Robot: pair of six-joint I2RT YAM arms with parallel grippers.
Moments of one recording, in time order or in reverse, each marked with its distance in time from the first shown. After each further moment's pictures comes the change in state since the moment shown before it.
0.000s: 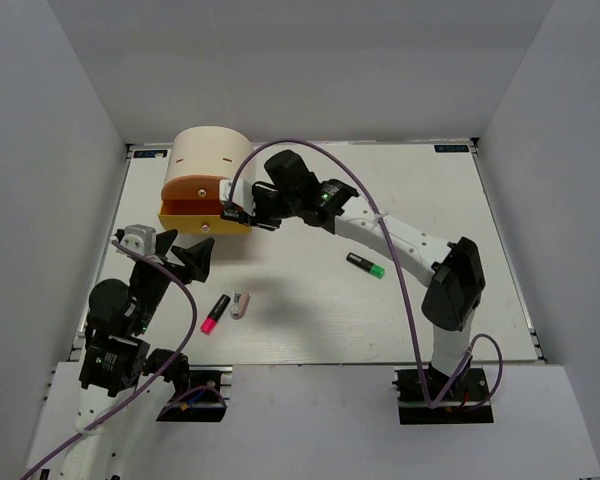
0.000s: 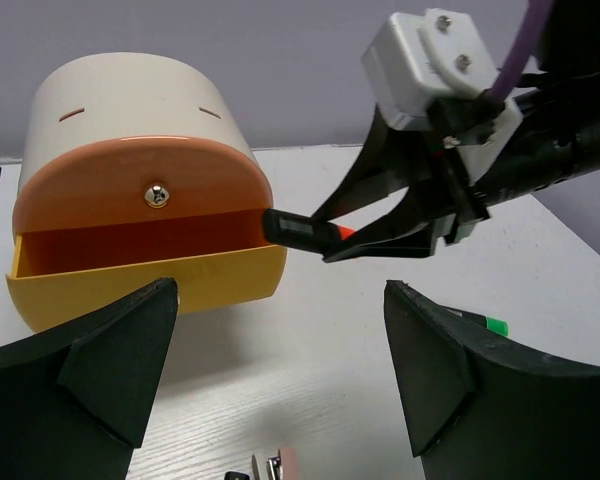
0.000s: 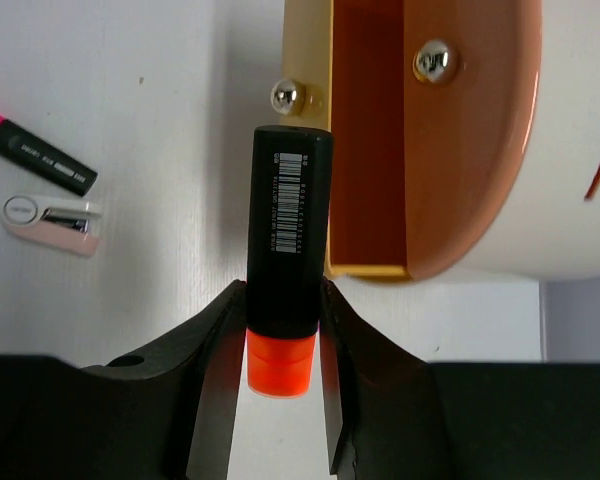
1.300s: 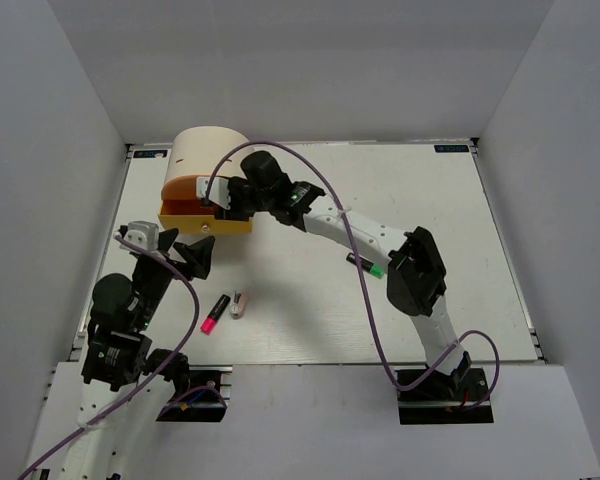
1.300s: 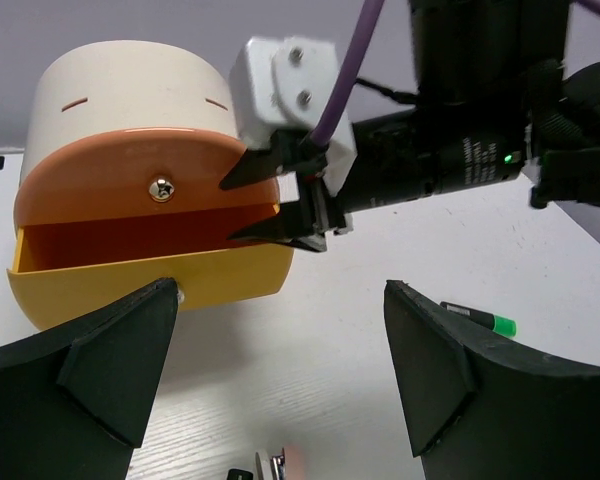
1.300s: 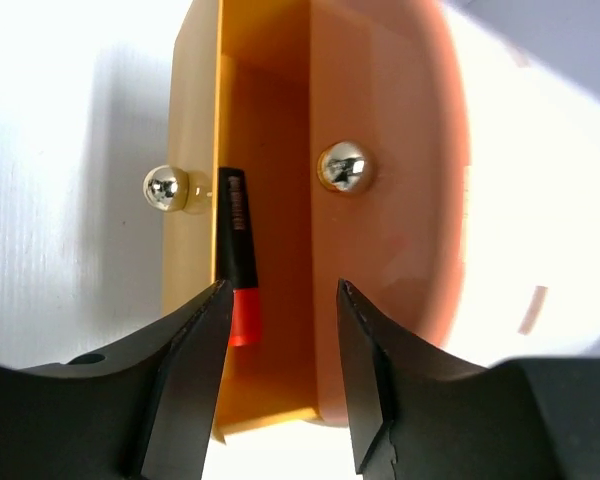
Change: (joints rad) left arm 0.011 0.024 -0.005 0.007 -0.003 0.000; right arm 0.021 0.276 0.189 0.222 0.070 -0.086
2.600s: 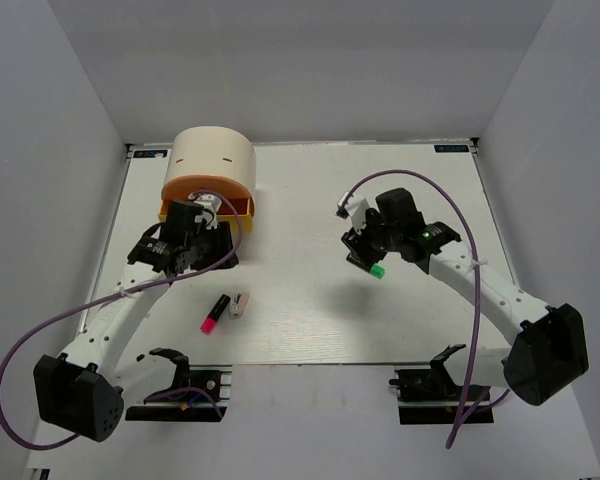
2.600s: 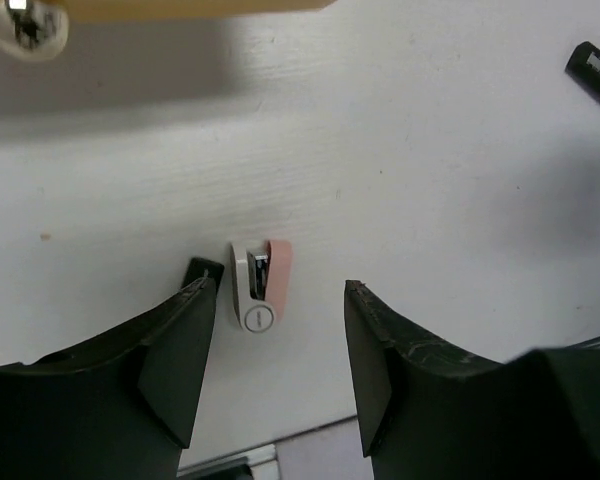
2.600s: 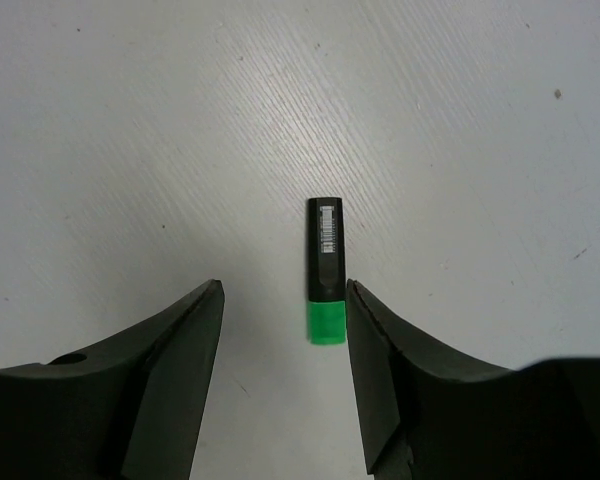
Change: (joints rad) left arm -0.066 0.746 0.248 -0.445 0.028 -0.107; right arm -0.381 -0.858 -0.979 -0.233 0.095 0.370
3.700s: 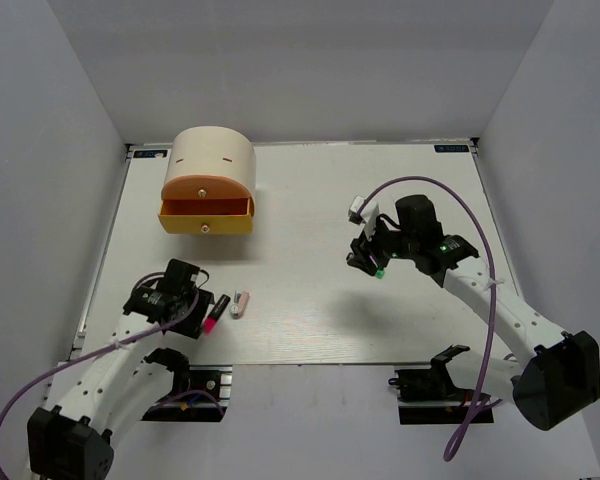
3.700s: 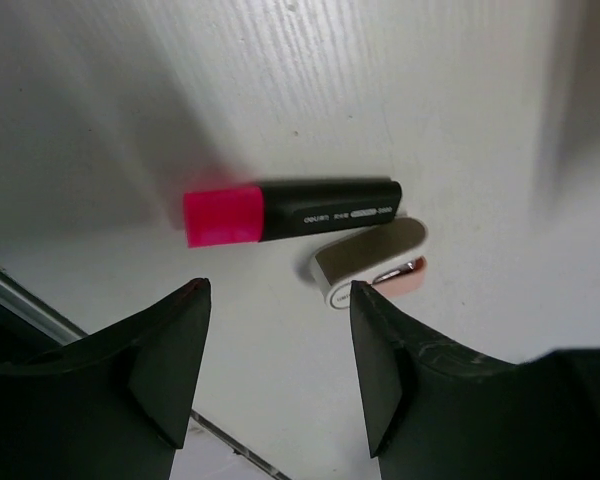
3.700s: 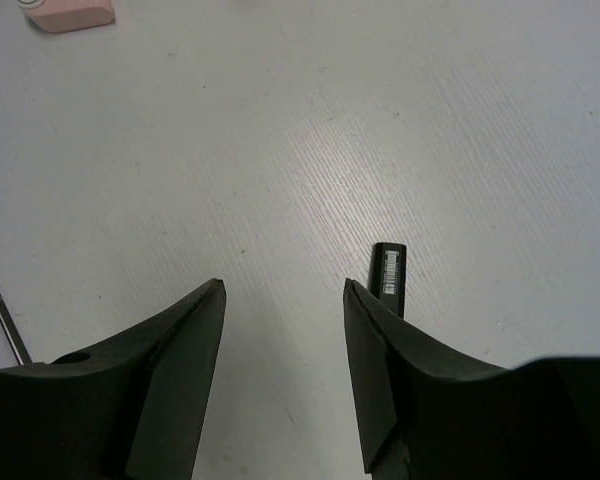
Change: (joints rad) left arm -0.012 -0.340 -0.378 -0.296 -0.295 -1.234; right arm -0.071 -0.140 -0.110 0.089 -0.301 0.011
